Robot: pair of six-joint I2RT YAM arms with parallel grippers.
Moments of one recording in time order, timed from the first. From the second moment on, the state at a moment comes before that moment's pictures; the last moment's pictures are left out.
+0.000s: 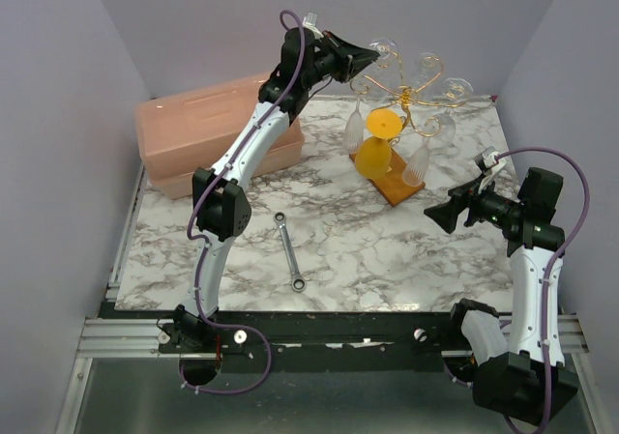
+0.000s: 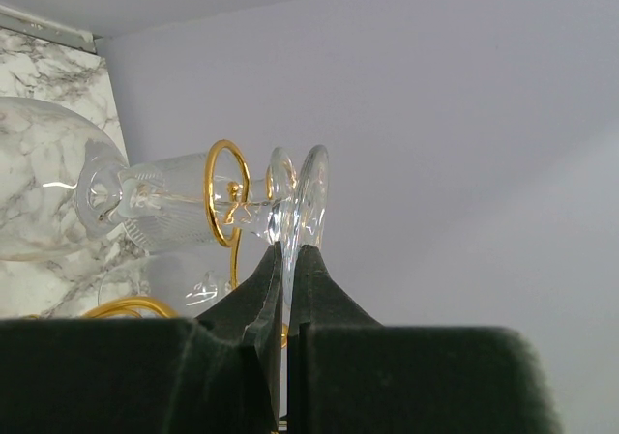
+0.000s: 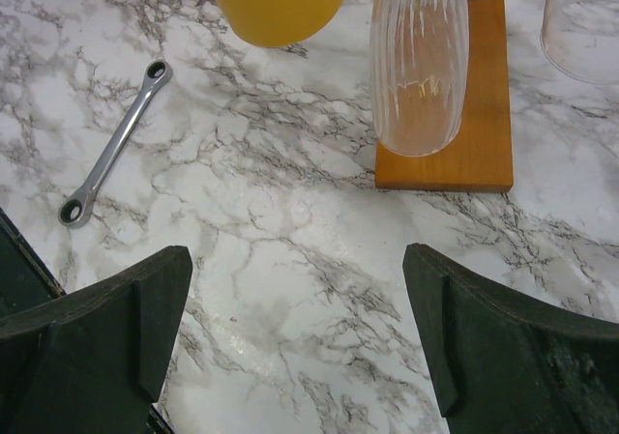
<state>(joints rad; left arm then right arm) -0.48 2.29 2.41 -0.07 0.40 -1.40 -0.34 0.87 0.83 -0.63 -1.01 -0.40</state>
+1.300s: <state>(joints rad) -0.49 2.32 2.46 -0.11 0.34 -1.42 -0.34 0.86 0.83 -0.63 -1.01 -0.41</state>
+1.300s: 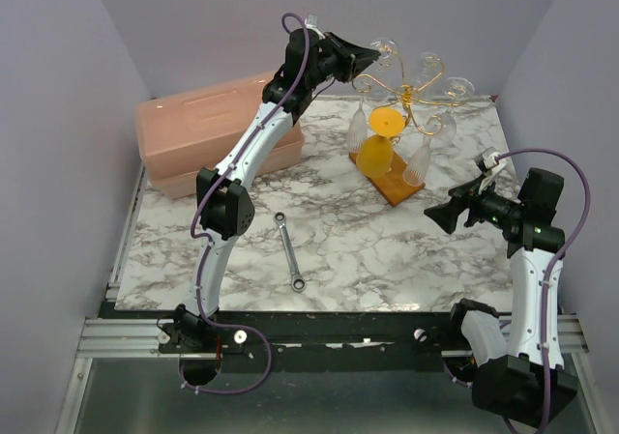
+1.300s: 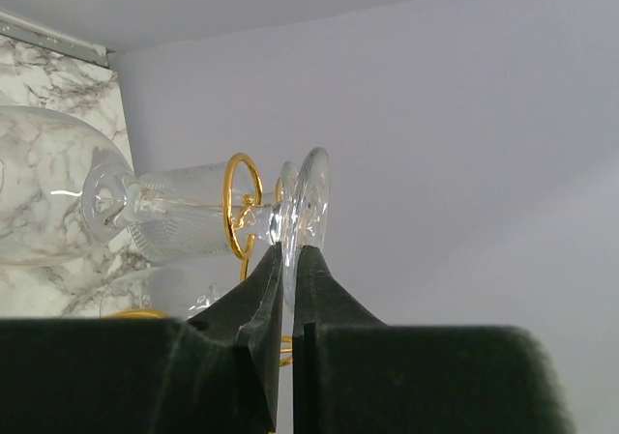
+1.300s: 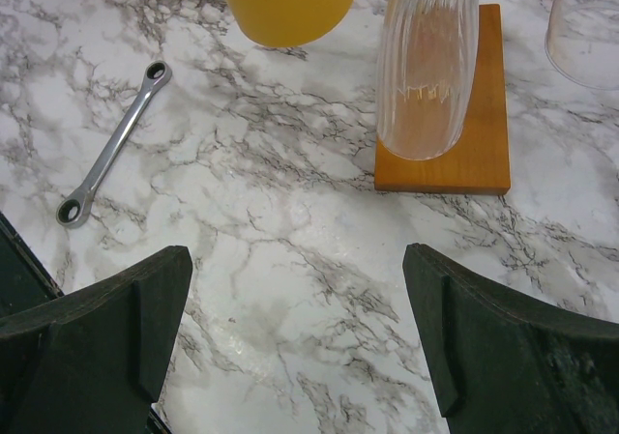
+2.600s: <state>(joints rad) -0.49 2.33 2.47 -0.11 0.31 -1.42 -0.34 0.86 0.83 -0.63 -1.01 -0.41</state>
